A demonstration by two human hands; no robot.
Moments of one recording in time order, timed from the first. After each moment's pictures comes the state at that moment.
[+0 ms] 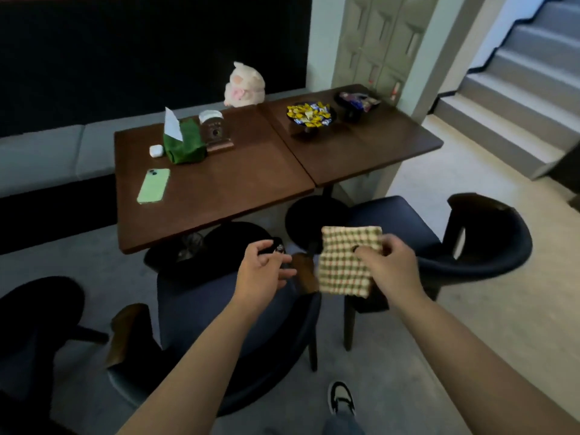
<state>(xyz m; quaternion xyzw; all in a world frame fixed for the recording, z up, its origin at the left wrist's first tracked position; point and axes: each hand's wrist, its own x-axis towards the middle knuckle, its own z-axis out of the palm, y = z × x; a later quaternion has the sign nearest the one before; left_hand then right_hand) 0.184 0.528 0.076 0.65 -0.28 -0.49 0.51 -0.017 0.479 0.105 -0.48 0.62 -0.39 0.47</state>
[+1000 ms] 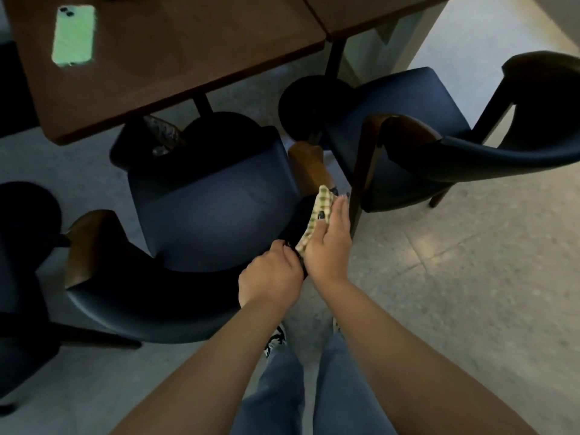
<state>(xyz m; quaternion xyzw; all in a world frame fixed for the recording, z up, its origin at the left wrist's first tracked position) 0.155 0.605 -0.091 0.83 -0.47 -0.30 0.04 0.073 0.554 -0.100 -0.55 0.68 -0.31 0.38</state>
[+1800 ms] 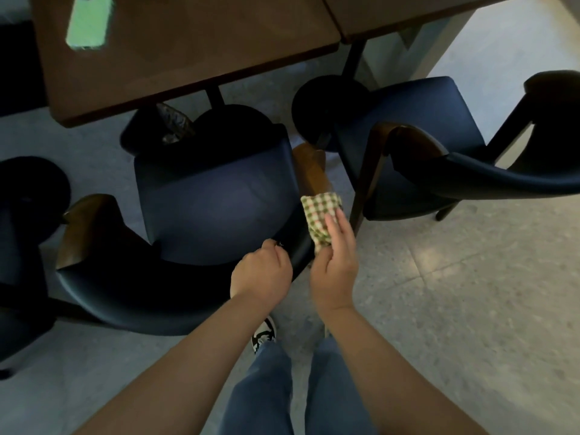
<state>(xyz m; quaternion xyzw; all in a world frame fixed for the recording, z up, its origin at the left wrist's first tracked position) 0.145 0.591 -0.082 0.83 -0.44 -0.34 0.05 0.040 0.569 -0.088 -0.62 0.59 -0.40 0.33</state>
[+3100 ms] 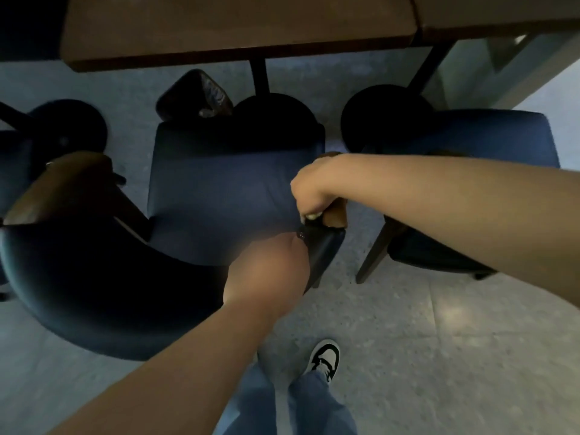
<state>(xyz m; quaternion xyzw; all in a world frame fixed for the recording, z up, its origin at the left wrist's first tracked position) 0.116 0.533 -0.096 0.88 -0.36 -0.29 0.14 0.132 0.349 -0.126 -0.90 0.06 0.43 -0.01</state>
